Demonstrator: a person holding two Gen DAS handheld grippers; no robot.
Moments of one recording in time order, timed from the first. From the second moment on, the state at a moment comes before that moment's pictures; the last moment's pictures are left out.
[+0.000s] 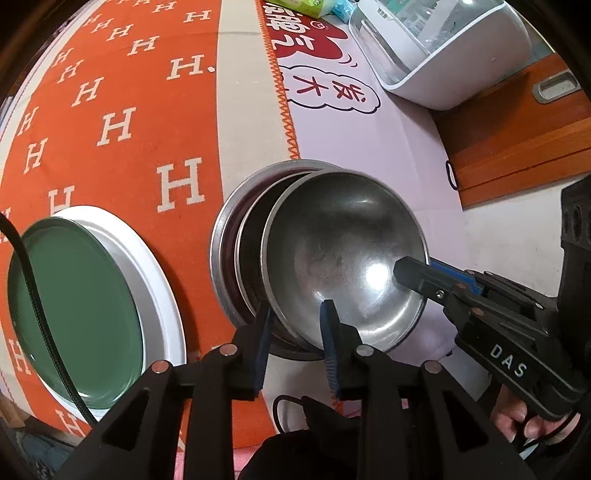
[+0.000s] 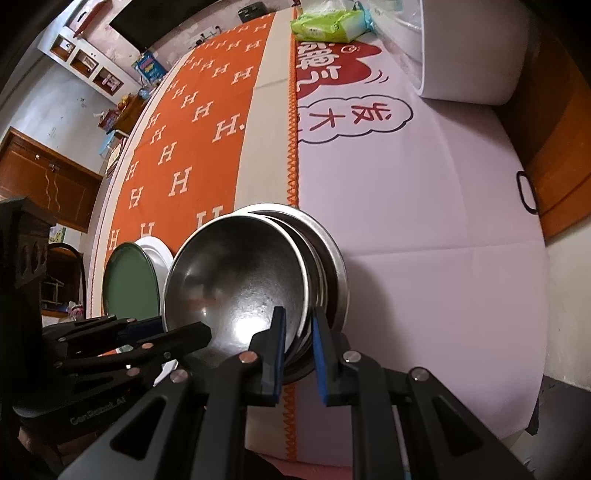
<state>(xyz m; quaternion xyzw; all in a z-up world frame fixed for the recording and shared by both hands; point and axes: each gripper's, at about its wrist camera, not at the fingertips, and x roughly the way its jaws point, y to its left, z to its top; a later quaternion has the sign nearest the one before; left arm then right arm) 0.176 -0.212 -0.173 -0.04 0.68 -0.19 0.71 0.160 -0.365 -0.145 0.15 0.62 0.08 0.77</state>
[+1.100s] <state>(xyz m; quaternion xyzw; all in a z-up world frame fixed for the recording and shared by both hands) 0.170 -0.197 -0.180 -0.04 0.65 -0.12 0.75 0.145 -0.414 -0.196 0.33 0.62 0.11 0.70</state>
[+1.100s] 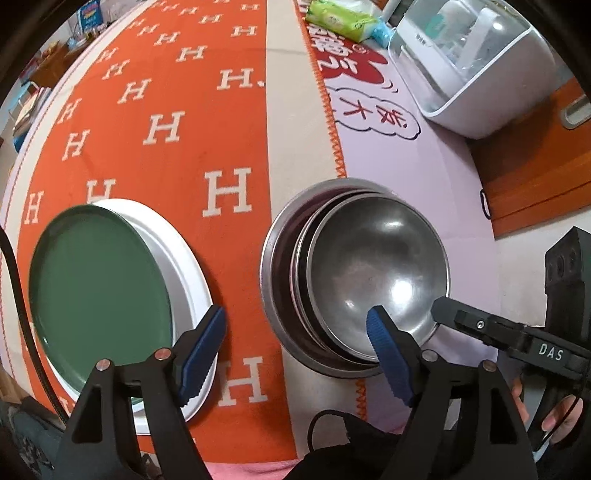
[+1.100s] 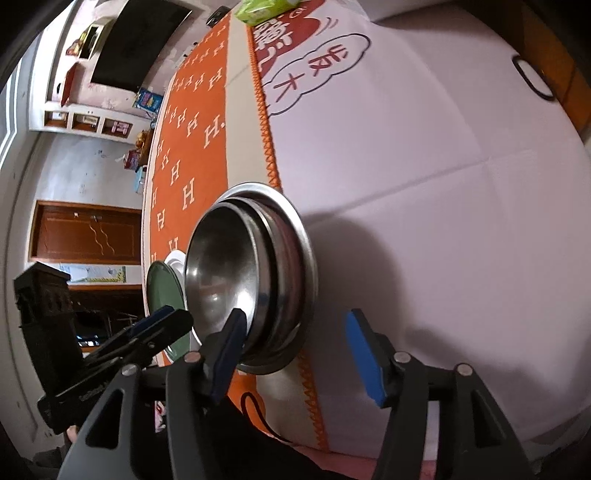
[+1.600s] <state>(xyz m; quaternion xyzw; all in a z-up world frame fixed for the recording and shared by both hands) 0.191 -0.207 -0.218 -0.07 0.70 -0.13 0.70 0.160 -0.429 -0.216 0.37 0.63 0.10 0.68</state>
